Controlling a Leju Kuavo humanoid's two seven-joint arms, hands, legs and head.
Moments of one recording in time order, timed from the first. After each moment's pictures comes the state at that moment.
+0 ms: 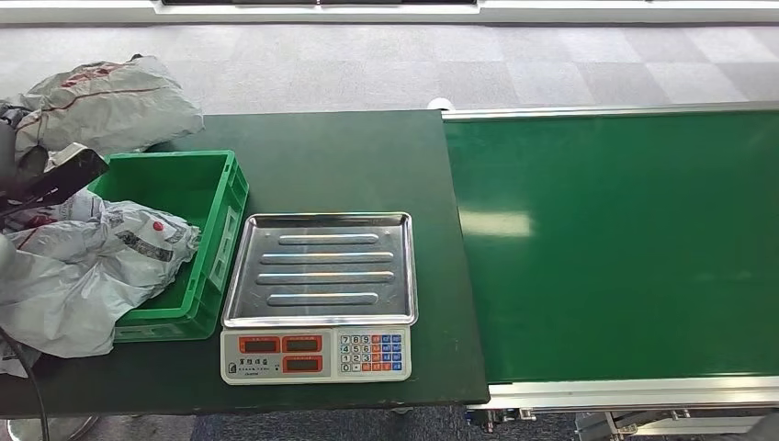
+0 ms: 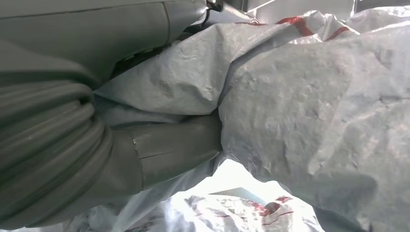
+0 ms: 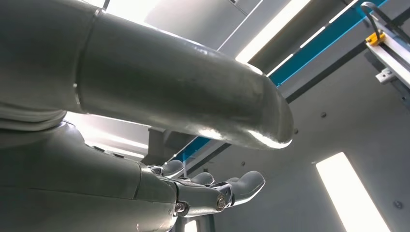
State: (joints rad) left arm -0.74 0.62 -0.27 -0.84 -0.77 0.27 0.00; right arm 0.30 0.14 -0.04 -2.34 0.75 -0.70 -0.70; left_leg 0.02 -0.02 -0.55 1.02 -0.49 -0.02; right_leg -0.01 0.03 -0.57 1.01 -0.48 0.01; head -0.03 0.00
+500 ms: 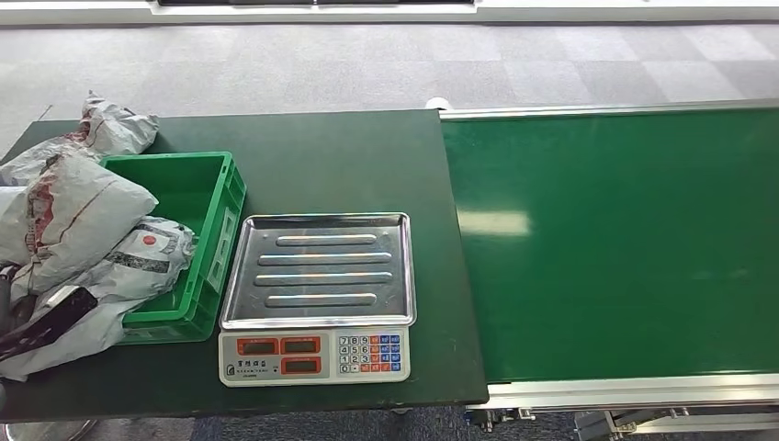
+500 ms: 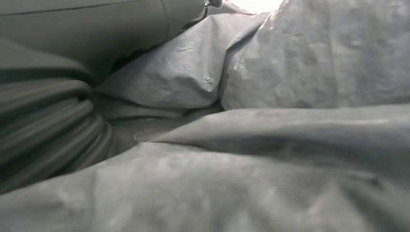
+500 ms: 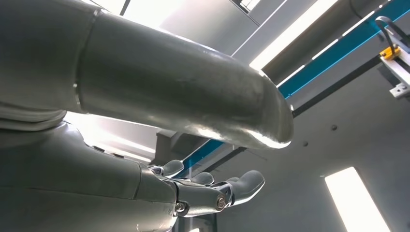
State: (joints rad) left arm -0.13 0.55 0.15 -0.99 -0.92 0.21 -0.01; right arm 0.38 0.14 -0.04 -2.36 0.76 -0.70 -0.70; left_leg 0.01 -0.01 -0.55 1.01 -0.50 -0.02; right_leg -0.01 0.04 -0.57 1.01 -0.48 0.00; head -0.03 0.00
